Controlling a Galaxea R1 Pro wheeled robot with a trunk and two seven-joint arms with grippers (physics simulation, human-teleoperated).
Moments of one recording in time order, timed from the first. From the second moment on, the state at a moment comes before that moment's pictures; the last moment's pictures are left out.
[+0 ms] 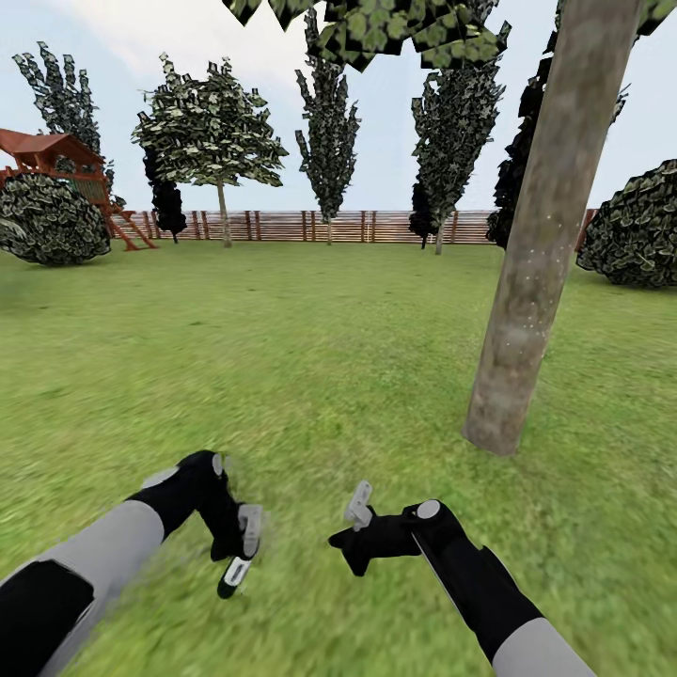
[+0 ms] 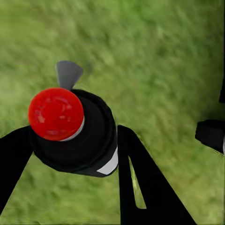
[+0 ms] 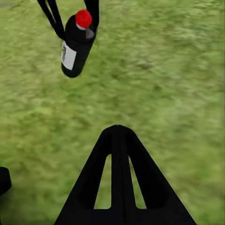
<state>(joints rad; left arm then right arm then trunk) -0.94 0.12 -0.52 -0.43 -0.73 0.16 -1.31 -0.53 0.02 0.37 -1.04 0.25 0.44 0.90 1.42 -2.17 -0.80</state>
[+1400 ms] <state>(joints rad) -0.78 0.17 0.74 -0.15 -0.55 -0.16 -0.20 -0.52 0.01 -0.28 -0.09 0.25 -0.68 0.05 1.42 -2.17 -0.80</state>
